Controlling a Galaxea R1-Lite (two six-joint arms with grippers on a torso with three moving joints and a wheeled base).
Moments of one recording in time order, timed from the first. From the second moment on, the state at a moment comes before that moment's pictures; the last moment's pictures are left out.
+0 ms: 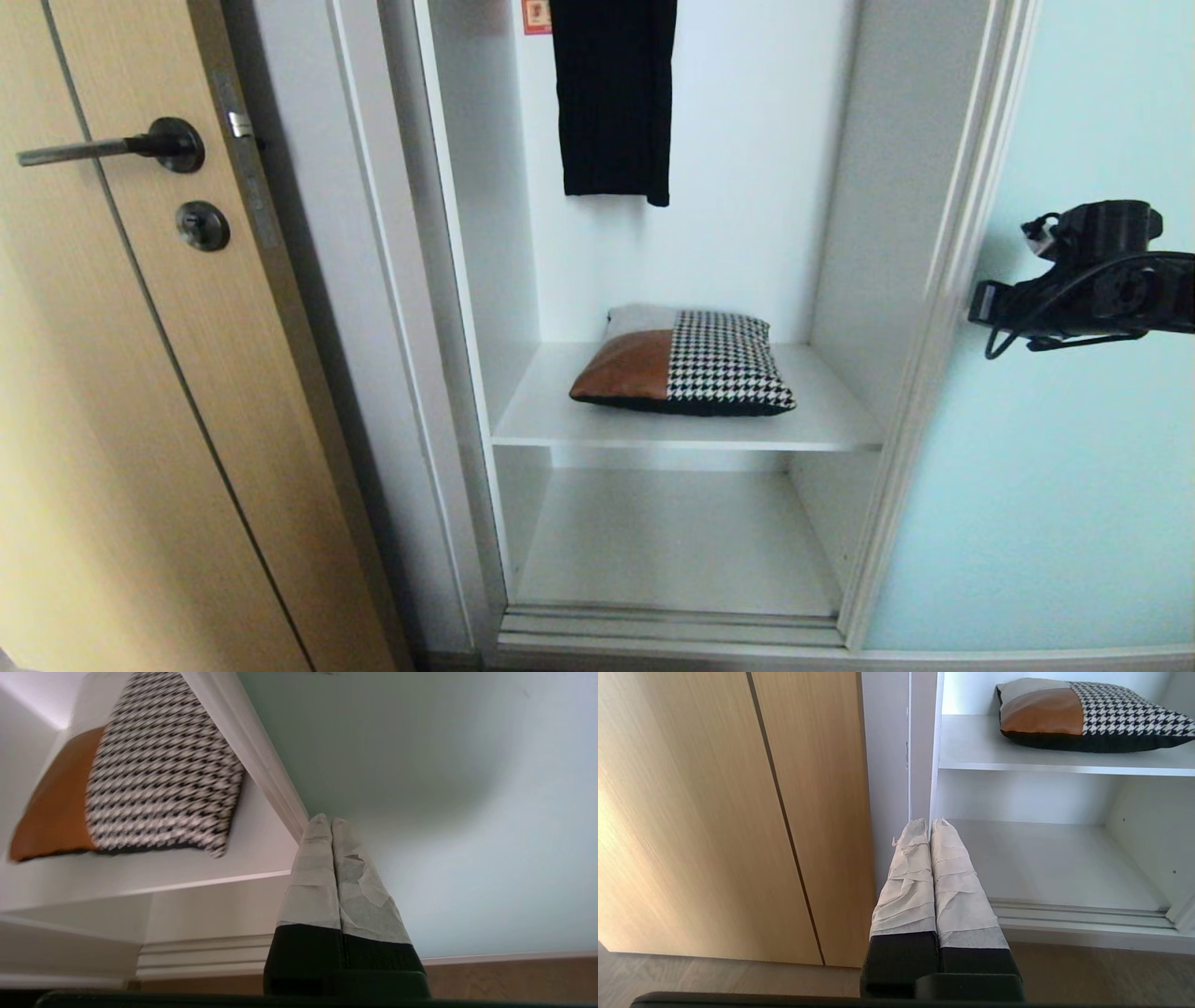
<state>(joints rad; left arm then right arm) -0.01 0.00 -0.01 0.03 0.00 0.00 -0.23 2.27 -1.93 0.10 0.23 0.19</state>
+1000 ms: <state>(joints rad) -0.01 0.00 -0.01 0.03 0.00 0.00 0.24 1.89 -1.48 0.10 0.16 0.19</state>
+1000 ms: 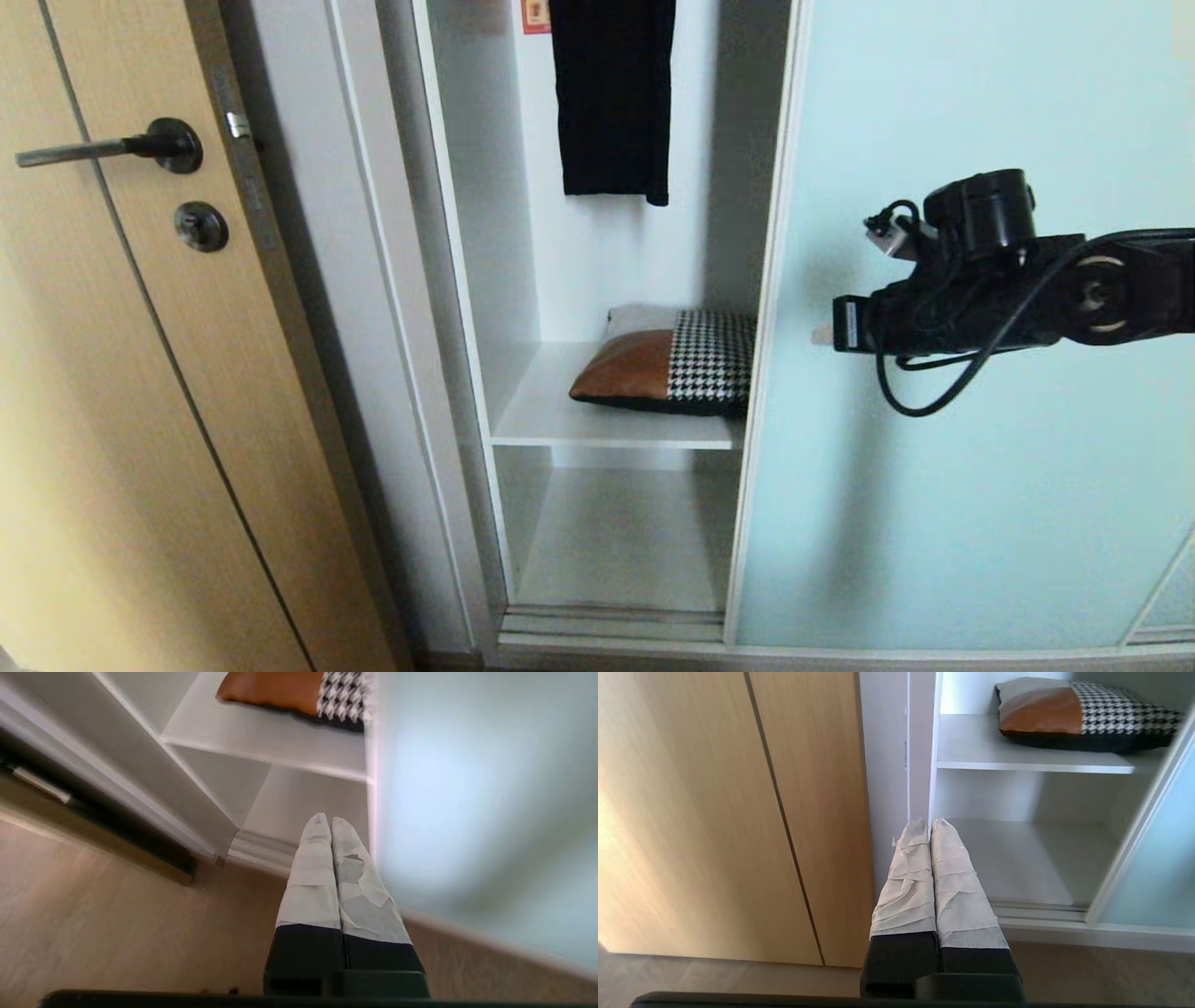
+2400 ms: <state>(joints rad) -0.01 0.00 -0.01 0.03 0.00 0.00 0.08 0.45 -0.34 0.13 0.08 0.15</state>
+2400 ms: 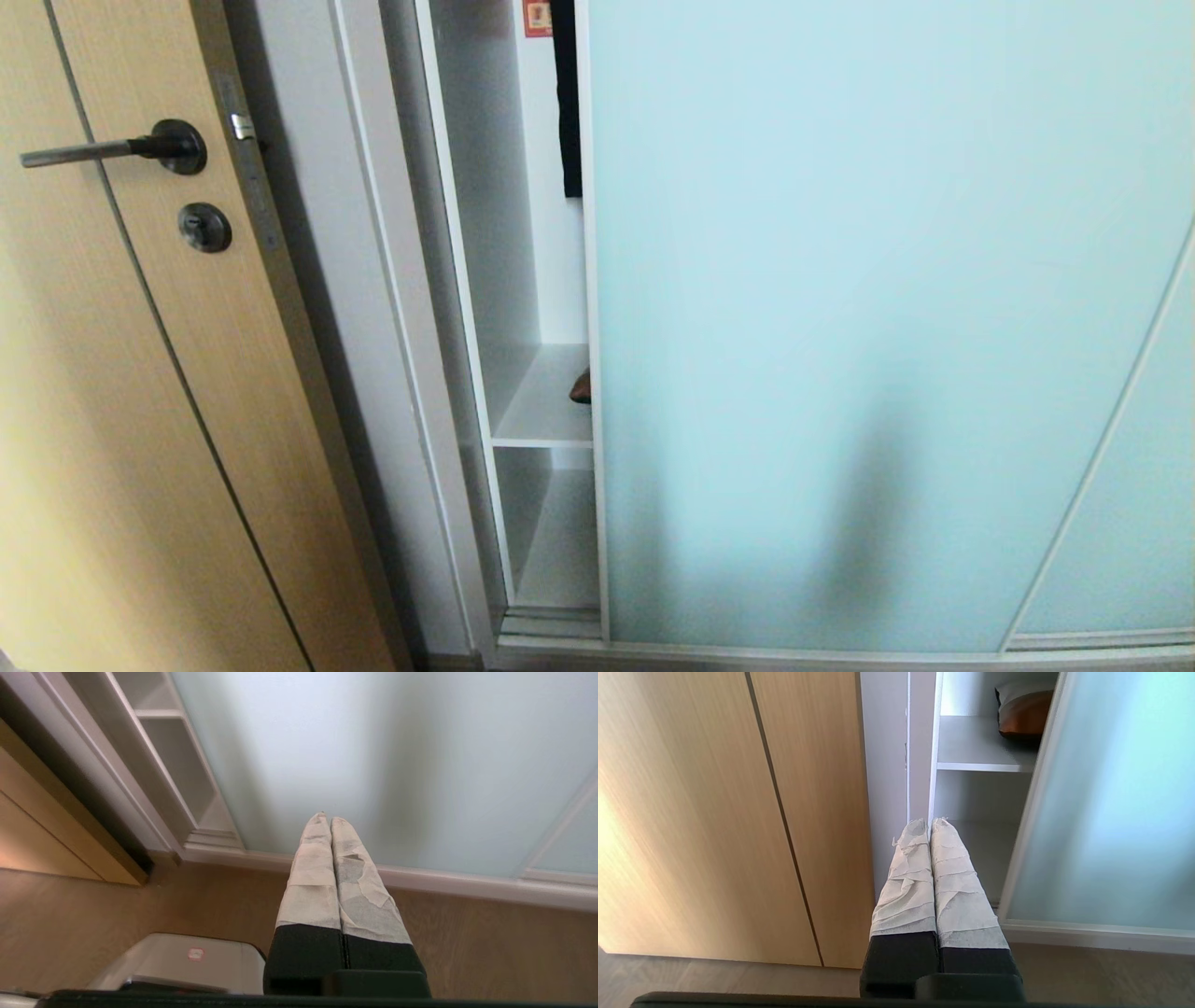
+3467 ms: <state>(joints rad) -0.01 0.00 -0.01 0.03 0.00 0.00 0.00 0.01 -0.07 0.09 0.07 0.14</state>
